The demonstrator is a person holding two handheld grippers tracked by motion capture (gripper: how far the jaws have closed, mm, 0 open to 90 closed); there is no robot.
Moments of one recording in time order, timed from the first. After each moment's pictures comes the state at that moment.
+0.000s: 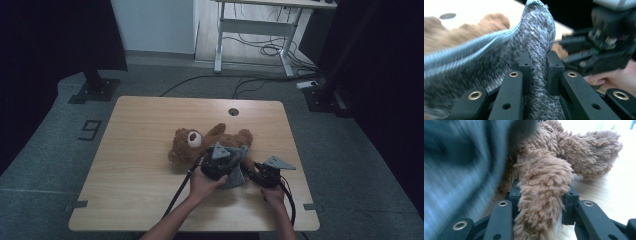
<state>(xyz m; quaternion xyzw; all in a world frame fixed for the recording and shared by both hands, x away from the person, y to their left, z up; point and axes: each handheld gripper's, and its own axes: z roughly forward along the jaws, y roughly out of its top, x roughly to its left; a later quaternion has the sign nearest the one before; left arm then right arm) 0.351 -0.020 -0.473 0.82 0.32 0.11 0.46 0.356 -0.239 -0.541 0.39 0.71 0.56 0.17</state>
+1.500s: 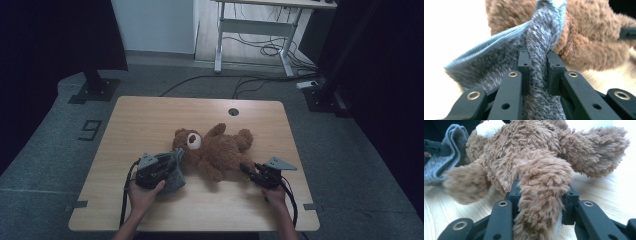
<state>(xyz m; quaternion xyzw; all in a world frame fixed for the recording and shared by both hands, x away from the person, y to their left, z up) 0.325 0.178 -0.499 0.73 0.46 0.15 0.48 0.356 -0.245 -0.545 0.37 0.71 0.58 0.15</state>
